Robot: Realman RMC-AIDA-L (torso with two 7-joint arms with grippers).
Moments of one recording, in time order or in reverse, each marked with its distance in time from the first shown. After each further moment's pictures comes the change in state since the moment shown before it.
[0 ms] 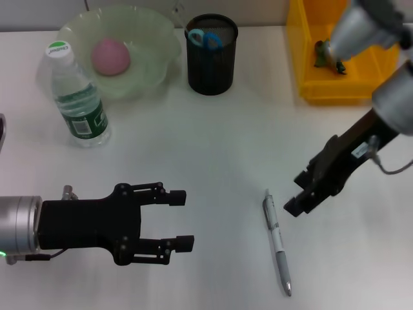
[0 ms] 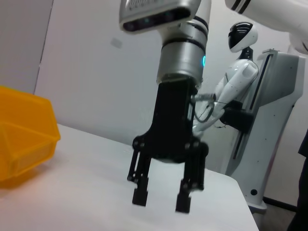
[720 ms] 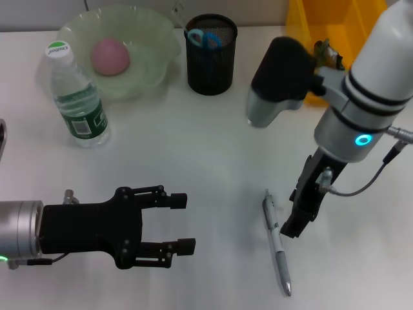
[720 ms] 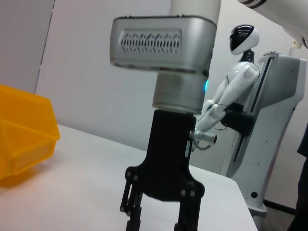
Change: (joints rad) left arm 0.010 -0.005 -0.002 -0.011 0.000 -0.004 0.011; right arm 0.056 0.004 -0.488 0.008 -0.013 0.165 0.239
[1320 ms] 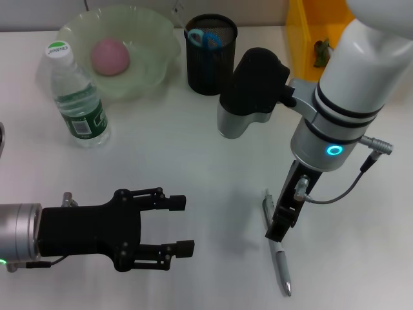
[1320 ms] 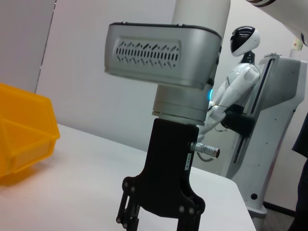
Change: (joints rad) left arm 0.008 0.000 0.000 0.000 -0.001 0.004 0.000; right arm 0.042 0.005 -0.125 0.016 0.038 0.055 0.149
